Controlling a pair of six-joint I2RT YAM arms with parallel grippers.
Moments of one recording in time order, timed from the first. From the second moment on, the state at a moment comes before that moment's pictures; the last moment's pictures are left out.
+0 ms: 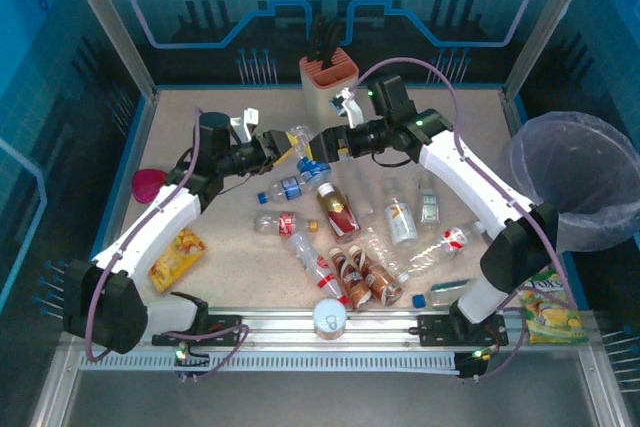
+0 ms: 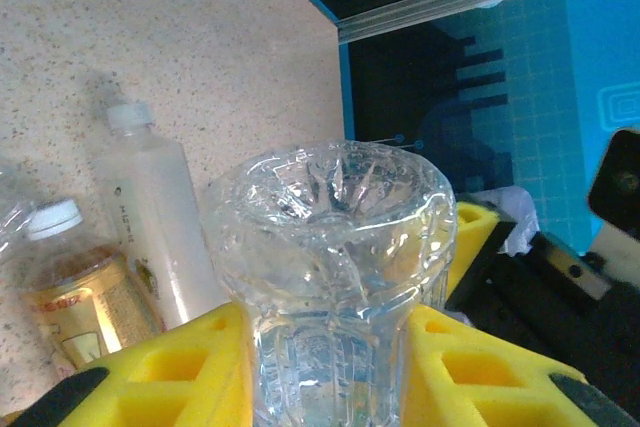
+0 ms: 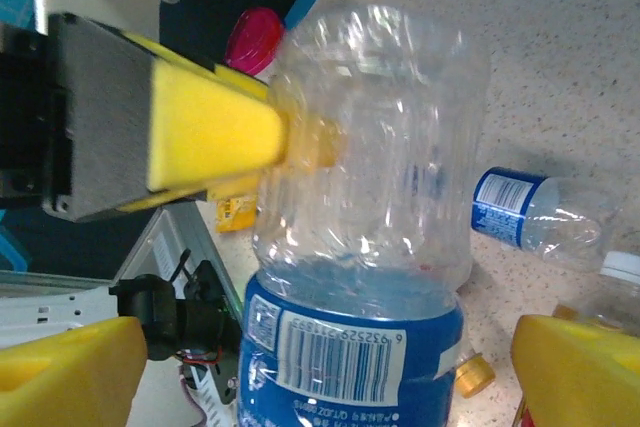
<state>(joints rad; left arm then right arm) -0.26 1.27 0.98 -0.08 0.61 -1.04 0.52 1.64 1.56 -0.68 -0.70 0.30</state>
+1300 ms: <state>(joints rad) -0.31 1.24 0.99 -0.39 0.50 -0.85 -0.05 1.35 2.00 -1.38 -0.07 0.21</state>
